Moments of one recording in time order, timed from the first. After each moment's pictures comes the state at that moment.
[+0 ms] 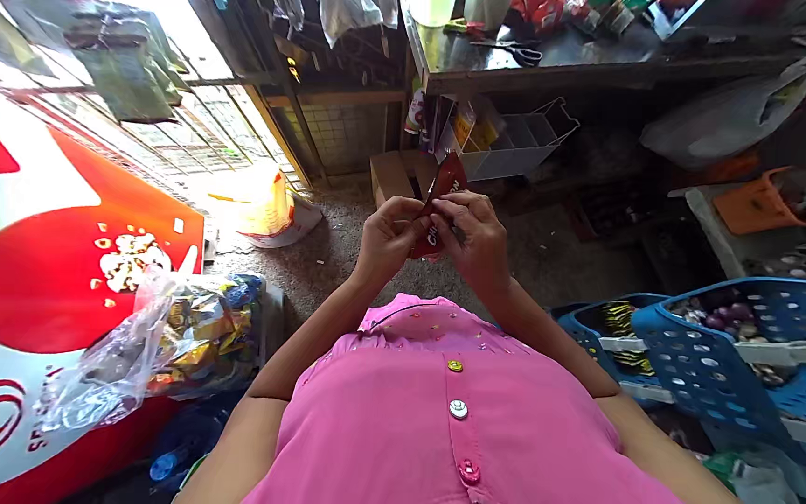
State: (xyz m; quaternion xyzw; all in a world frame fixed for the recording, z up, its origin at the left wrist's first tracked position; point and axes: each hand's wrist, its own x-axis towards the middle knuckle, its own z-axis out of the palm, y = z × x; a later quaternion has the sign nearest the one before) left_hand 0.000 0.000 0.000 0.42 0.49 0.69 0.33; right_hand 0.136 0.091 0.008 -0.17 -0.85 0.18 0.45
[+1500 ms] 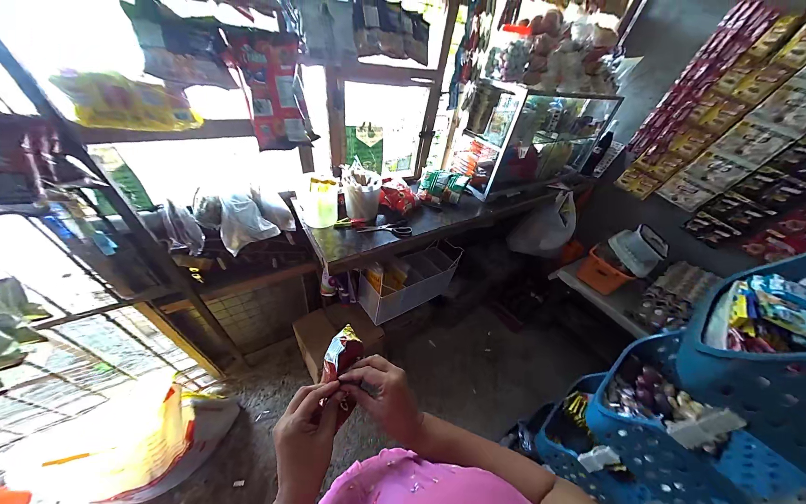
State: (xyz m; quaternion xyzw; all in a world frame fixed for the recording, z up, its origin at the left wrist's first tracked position) left_hand -0.011 0.064 -0.043 0.49 0.61 0.62 0.05; right_hand 0.108 0.160 -0.035 -0.17 -0.79 0.33 0.49
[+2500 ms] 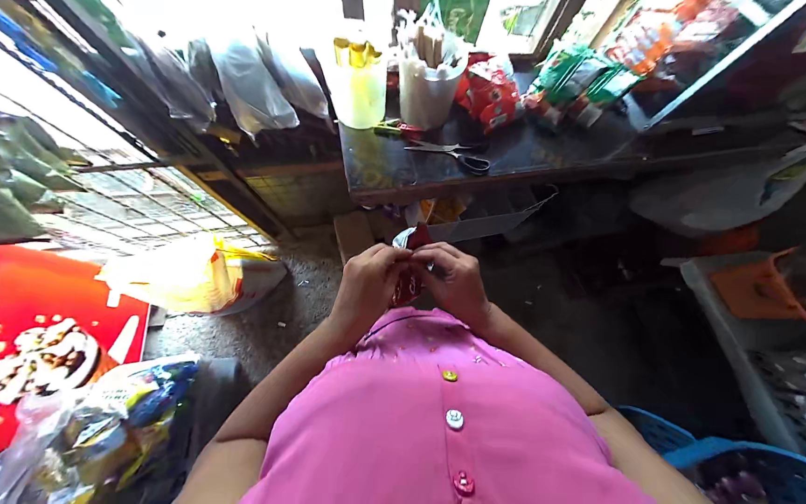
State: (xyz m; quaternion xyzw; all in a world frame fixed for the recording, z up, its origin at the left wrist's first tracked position) left_hand -0.023 0.276 -0.017 0.58 0.68 0.44 0.08; right_hand 0.118 0.395 -0.048 -0.11 -0.84 0.35 0.39
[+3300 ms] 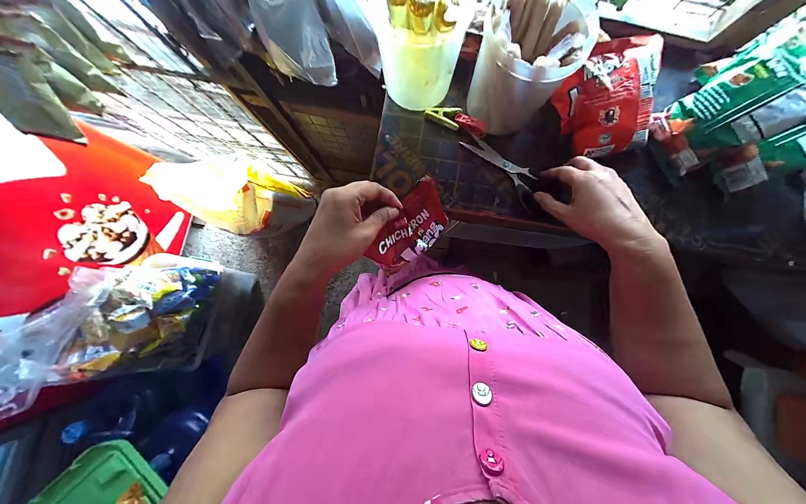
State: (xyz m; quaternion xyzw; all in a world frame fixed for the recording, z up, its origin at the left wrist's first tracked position) left_hand -0.104 0.360 0.001 0.42 0.76 0.46 0.18; right_hand 0.082 0.684 -0.009 -0.20 -0.96 0.21 -0.02
